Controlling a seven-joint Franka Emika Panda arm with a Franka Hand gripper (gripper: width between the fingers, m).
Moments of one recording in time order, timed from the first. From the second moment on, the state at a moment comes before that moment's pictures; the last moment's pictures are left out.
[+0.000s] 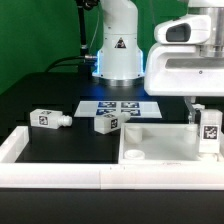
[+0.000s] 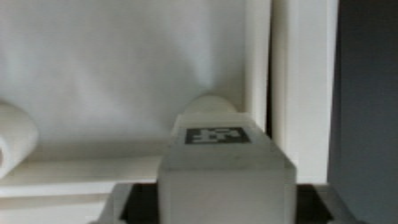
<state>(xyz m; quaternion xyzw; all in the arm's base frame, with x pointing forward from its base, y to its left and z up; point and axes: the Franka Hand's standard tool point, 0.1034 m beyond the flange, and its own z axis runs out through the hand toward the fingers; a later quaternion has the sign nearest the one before) 0.631 0.104 0.082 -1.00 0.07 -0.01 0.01</state>
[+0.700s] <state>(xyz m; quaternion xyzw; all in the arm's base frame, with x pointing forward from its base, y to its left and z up) 0.636 0.110 0.081 -0.87 0.49 0.00 0.06</state>
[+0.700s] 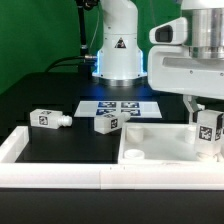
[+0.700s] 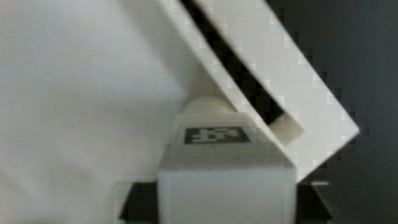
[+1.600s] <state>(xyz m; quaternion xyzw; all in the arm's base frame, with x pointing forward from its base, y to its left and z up) 0.634 0.128 0.080 -0.91 0.40 -0.02 0.04</state>
